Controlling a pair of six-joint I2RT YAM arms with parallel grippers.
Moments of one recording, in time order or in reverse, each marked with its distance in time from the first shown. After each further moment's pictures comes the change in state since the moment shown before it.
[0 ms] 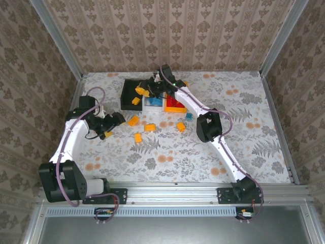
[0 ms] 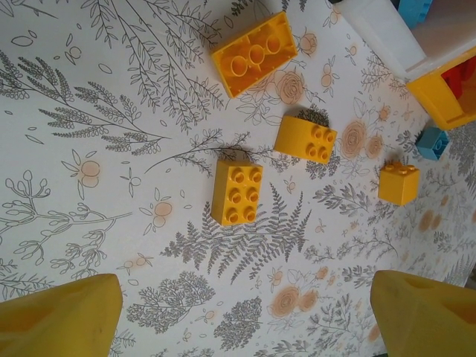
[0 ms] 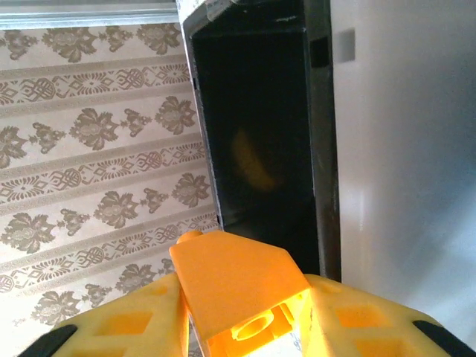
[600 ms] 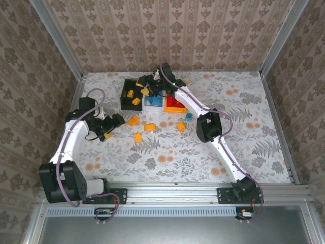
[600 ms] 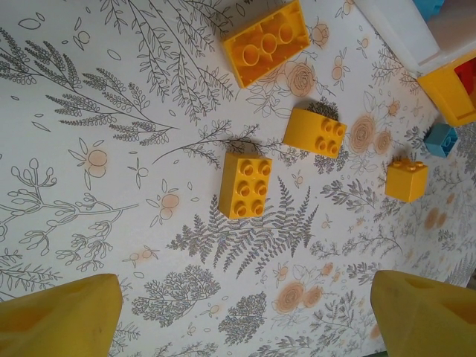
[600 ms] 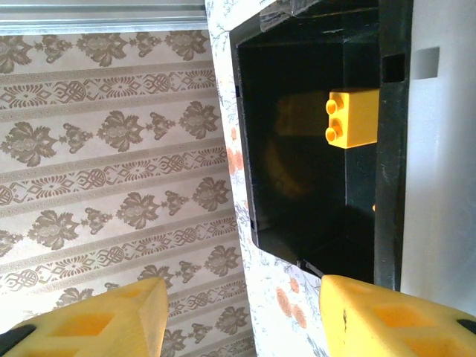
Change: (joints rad) left arm 0.007 -0.006 -0.018 -0.007 0.000 0.001; right arm 0.003 0.000 0.017 0.043 0.003 0.026
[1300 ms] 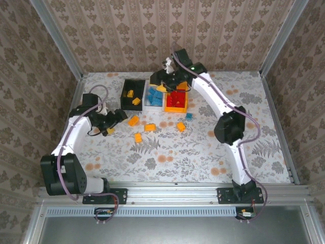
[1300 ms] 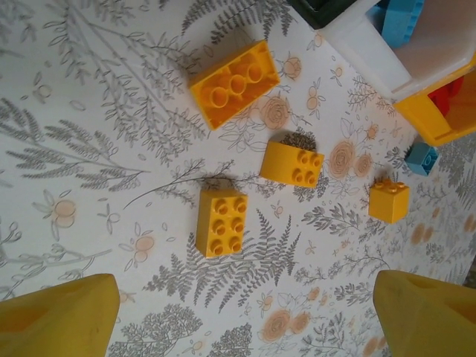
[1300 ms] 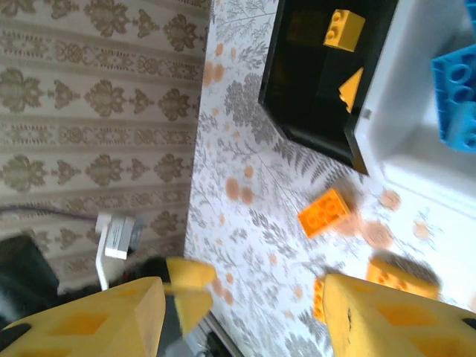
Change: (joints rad) left arm -0.048 0.082 0.041 0.107 0.005 -0.035; right arm -0.065 -0.552 -0.382 -0.489 -0.009 -0.577
